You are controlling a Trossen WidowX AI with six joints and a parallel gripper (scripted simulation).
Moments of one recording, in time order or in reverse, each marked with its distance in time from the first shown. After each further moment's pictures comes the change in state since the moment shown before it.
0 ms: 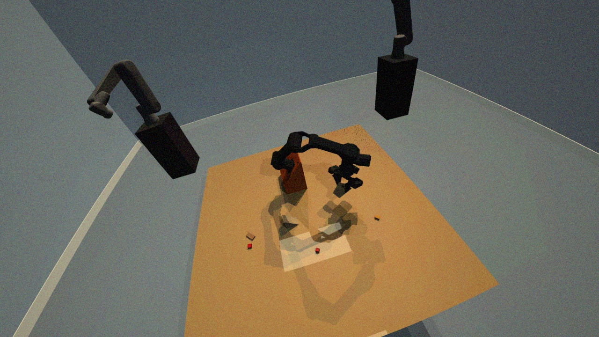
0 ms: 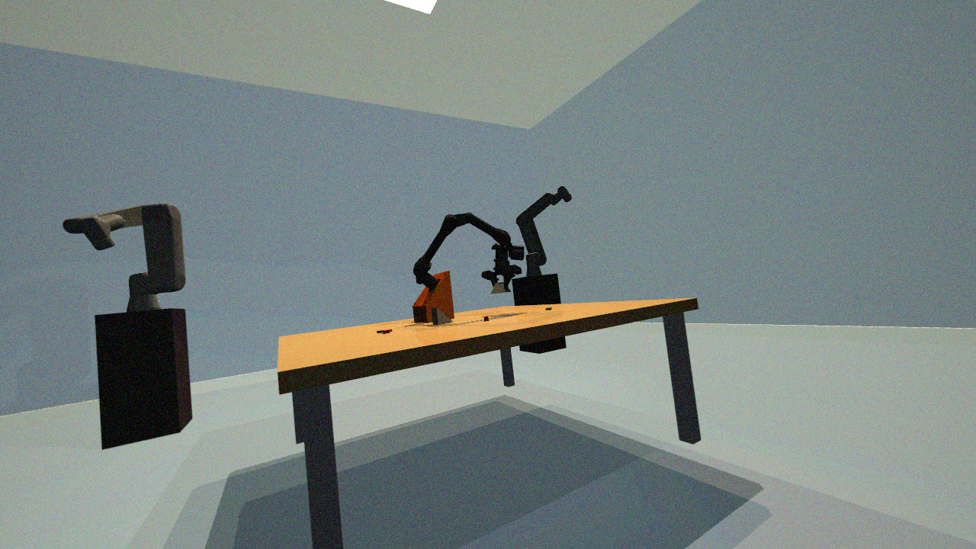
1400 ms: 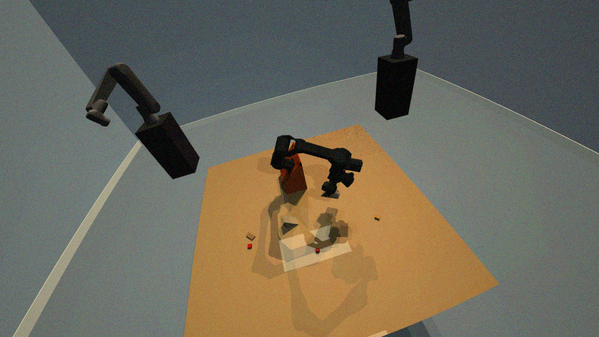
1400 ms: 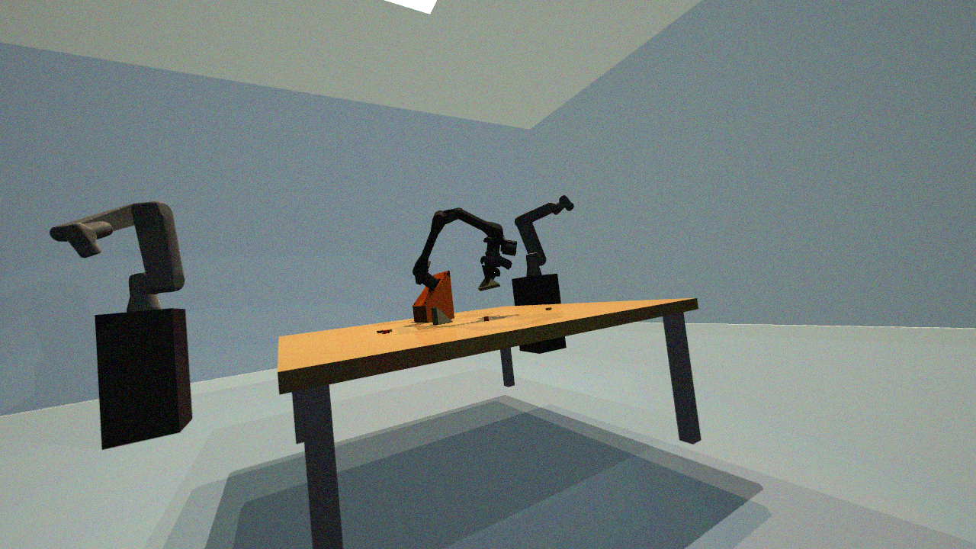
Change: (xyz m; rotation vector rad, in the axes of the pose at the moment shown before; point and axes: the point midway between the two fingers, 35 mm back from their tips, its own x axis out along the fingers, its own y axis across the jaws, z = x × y) arm -0.004 0.006 -0.078 1.082 0.080 0.051
